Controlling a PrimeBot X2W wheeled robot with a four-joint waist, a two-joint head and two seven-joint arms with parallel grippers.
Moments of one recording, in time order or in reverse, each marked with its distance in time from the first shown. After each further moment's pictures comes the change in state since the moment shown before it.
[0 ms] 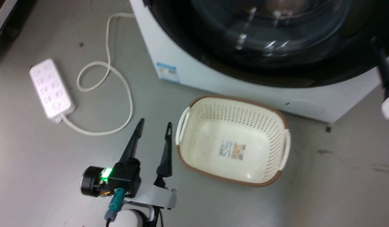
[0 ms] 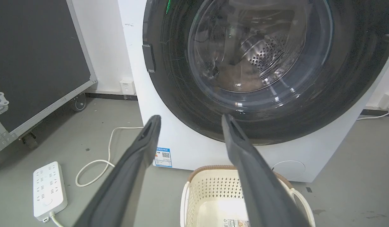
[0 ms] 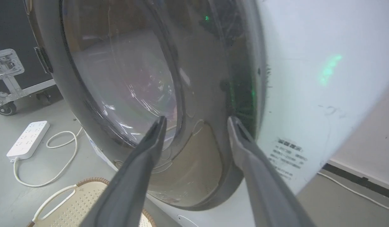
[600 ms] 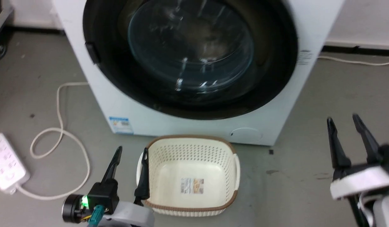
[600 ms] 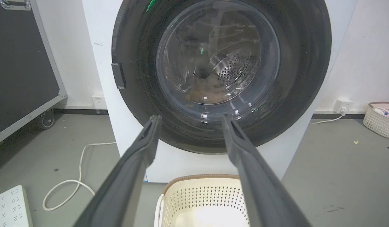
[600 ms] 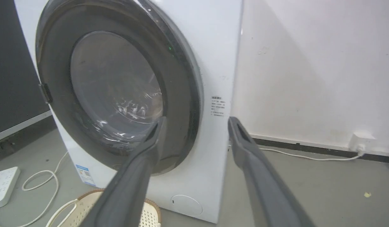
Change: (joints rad) left arm 0.115 0.023 0.117 0.053 -0.016 -0.047 0.000; right arm 0.585 0.393 -0.404 -0.422 -0.346 -0.004 -0.012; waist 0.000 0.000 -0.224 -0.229
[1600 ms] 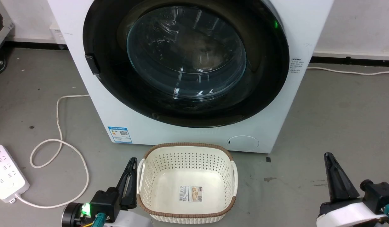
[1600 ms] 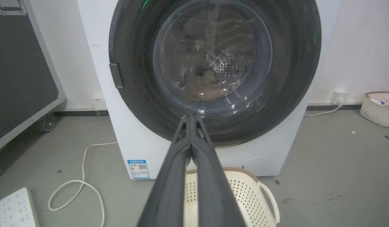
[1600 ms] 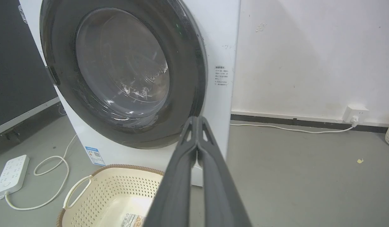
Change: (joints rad) left arm 0.051 -0.001 0.014 -0.002 0.040 -0.017 0.015; right arm 0.205 0.150 -0.068 -0.094 -0.123 0.000 0.015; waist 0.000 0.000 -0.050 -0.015
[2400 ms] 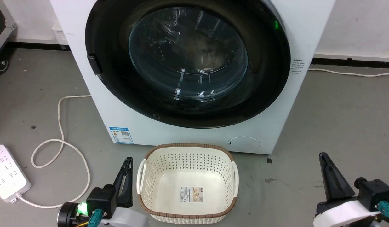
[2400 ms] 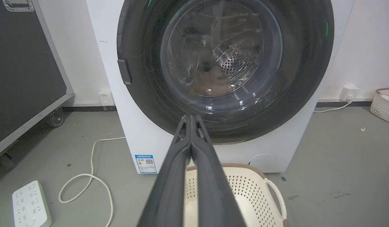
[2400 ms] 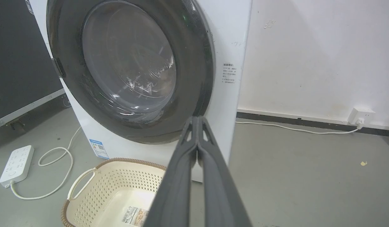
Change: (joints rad) left arm 0.000 -0.003 0.028 -0.013 0.013 -0.002 0.049; right arm 0.000 0.000 0.018 -0.020 -0.018 0.000 0.048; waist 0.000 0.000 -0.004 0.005
